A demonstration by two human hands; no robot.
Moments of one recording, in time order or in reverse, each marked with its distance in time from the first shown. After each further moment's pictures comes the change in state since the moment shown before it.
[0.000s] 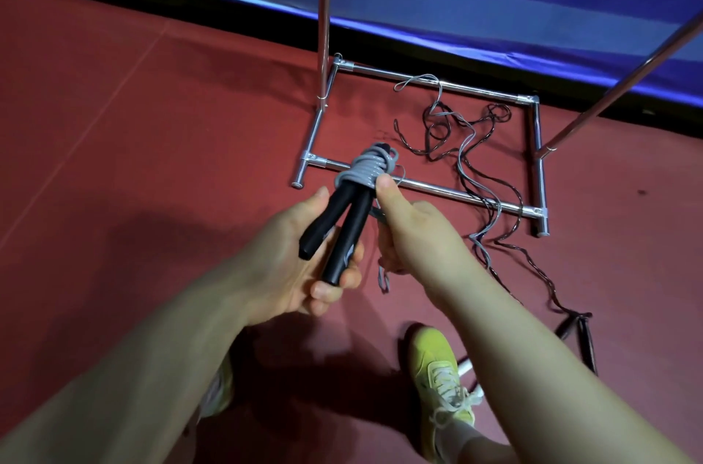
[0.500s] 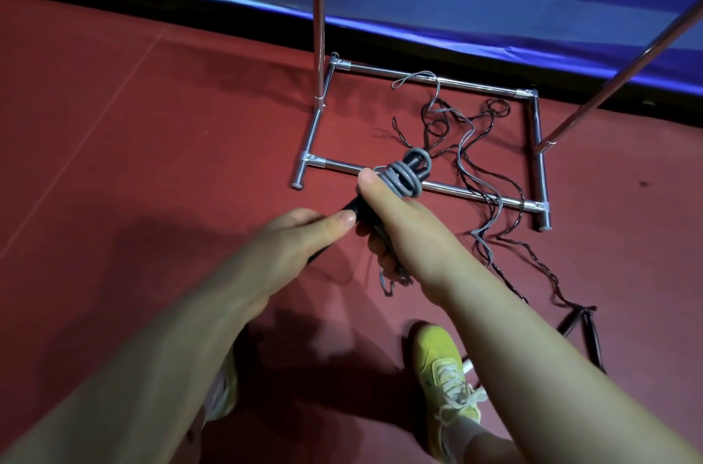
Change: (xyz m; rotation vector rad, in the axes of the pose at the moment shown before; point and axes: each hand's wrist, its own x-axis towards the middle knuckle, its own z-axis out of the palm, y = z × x) left_hand 0.004 -0.004 -0.002 0.402 0.454 0.226; right_hand -0.005 -0.009 0.001 0.081 -0.128 0.057
